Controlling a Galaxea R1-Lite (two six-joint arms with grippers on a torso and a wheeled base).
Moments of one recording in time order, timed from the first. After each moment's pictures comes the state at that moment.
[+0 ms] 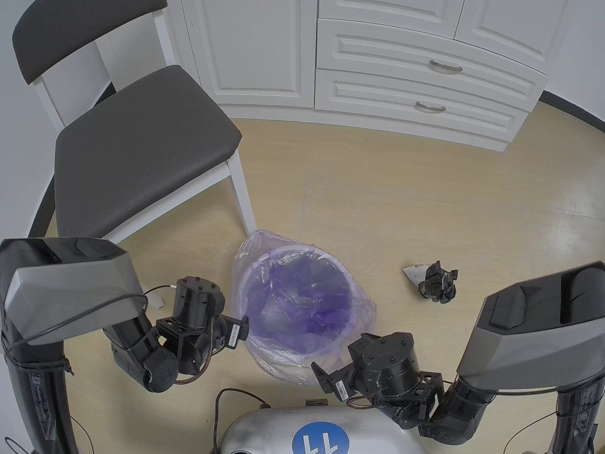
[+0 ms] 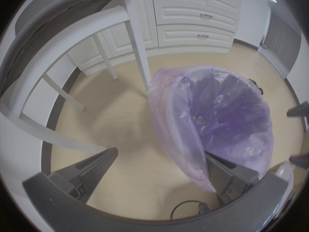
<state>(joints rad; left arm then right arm) -0.48 2.23 -0.64 -1.02 0.36 0.03 0.87 2.28 -0.57 -1.24 -0.41 0.02</state>
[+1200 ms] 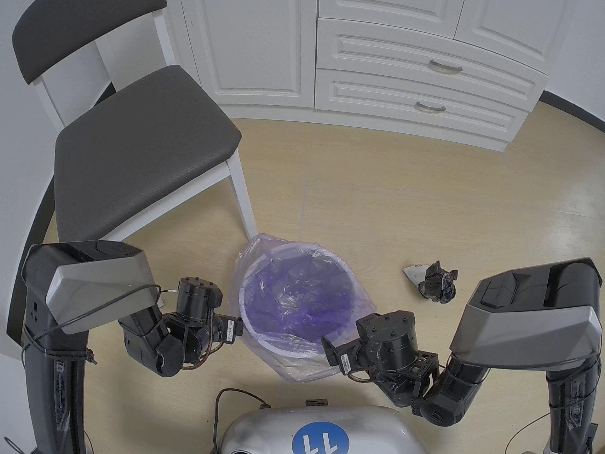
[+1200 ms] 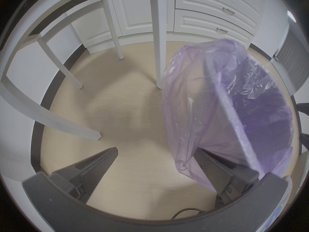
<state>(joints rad) -0.38 2.38 -0.78 -0.95 0.28 -0.10 0.78 2.33 -0.68 -1.25 -0.45 0.02</state>
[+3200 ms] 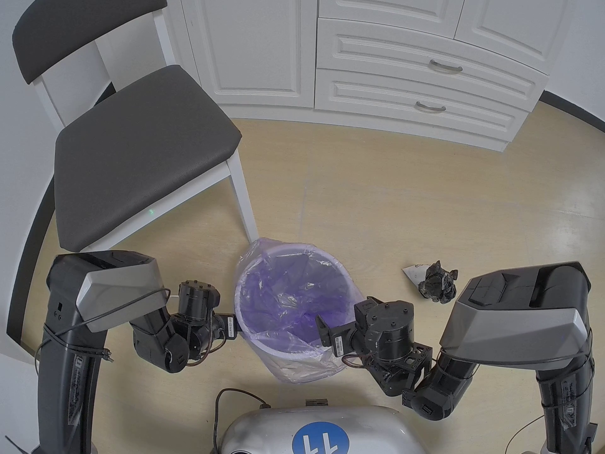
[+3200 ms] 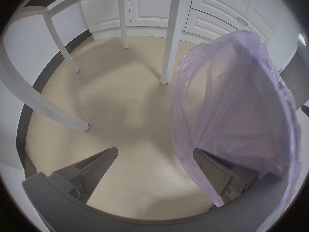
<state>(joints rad) -0.32 2.52 -0.89 -0.99 0.19 -0.20 0.76 2.38 -0.76 -1.36 -0.46 0.03</state>
